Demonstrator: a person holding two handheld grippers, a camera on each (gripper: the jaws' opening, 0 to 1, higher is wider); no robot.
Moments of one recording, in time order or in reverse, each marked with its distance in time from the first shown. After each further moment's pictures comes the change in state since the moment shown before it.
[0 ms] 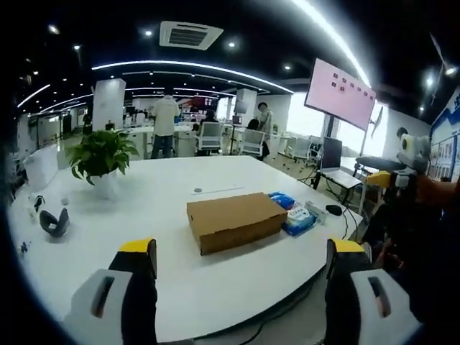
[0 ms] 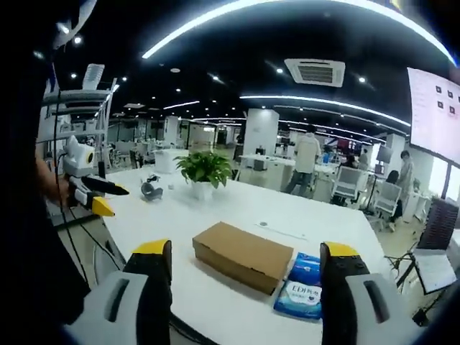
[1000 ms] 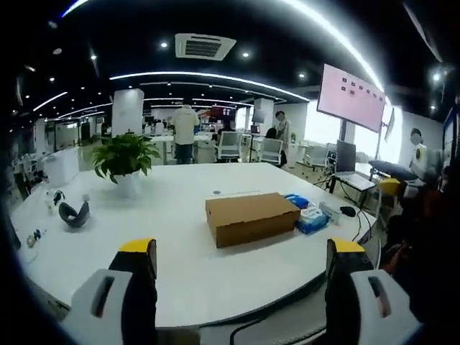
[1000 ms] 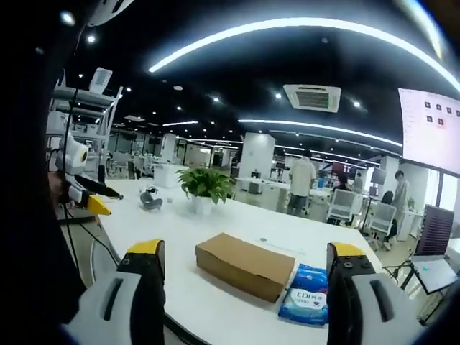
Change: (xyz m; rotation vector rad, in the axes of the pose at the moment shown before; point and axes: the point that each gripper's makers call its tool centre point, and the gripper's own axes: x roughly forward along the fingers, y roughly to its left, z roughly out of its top) left arm -0.031 0.004 -0.027 0.064 -0.041 0.100; right arm -0.015 0.032 -0.042 -0.075 -0.022 0.017
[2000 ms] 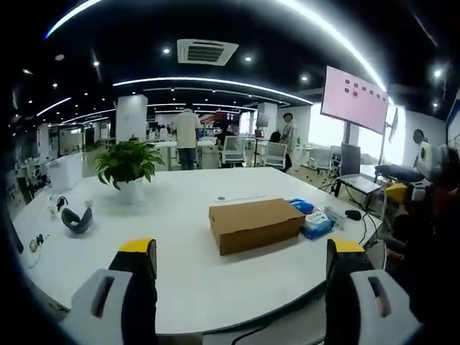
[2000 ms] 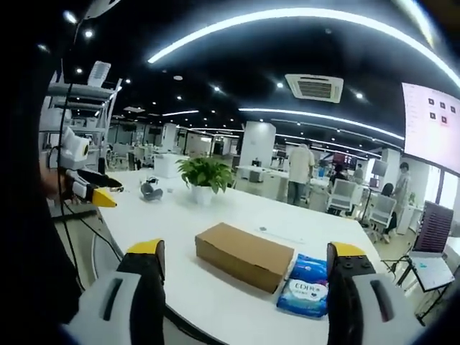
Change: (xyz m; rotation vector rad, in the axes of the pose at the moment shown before) left arm 0.008 0.001 0.007 -0.010 -0.003 0.003; right arm 0.002 -0.008 -0.005 0.017 0.083 0.000
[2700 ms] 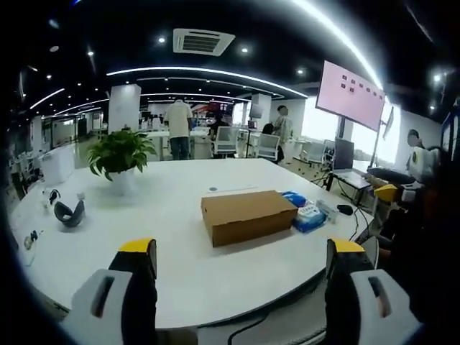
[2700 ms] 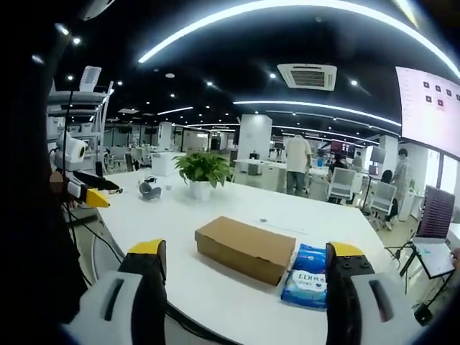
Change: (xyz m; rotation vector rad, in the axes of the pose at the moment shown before) left arm 0.003 -0.004 -0.003 -0.010 0.042 -0.051; right arm 0.007 -0.008 -0.012 0.041 0.018 -0.008
